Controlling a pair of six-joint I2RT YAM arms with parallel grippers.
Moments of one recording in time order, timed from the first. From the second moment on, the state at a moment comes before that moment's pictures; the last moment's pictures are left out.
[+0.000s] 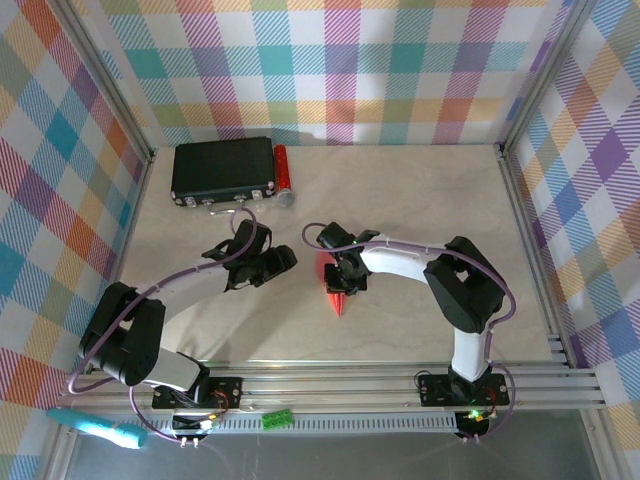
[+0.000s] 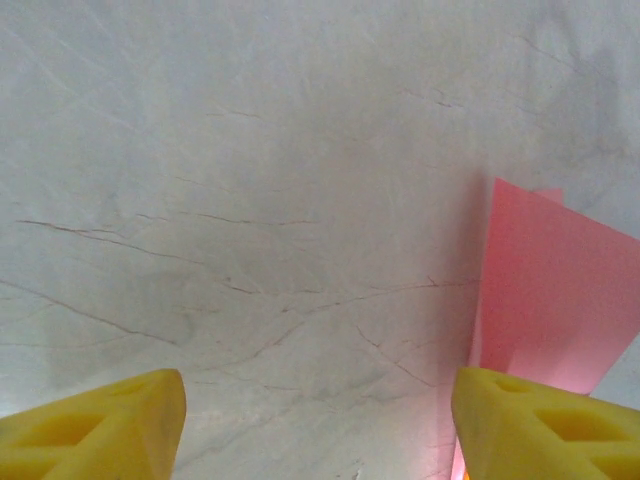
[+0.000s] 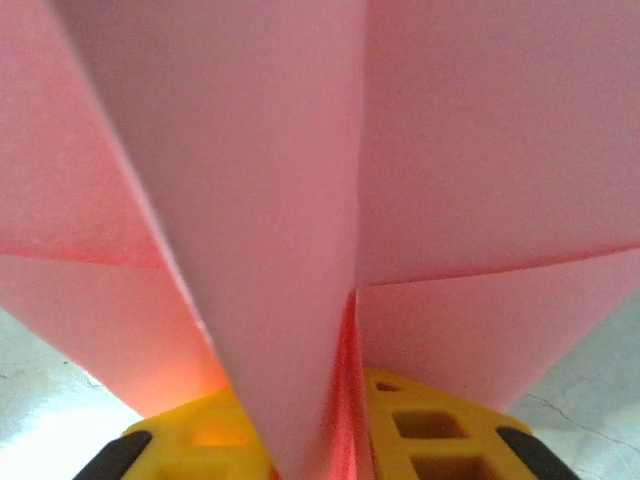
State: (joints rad) left arm -0.46 1.43 0.75 -0.27 0.13 -0.88; right arm 0.81 1.87 1.19 -0.66 -0.11 0.73
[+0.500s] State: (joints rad) left arm -0.41 1.32 0.74 -0.39 0.03 -0.79; right arm 0.74 1.87 1.32 -0.74 -0.01 0.65
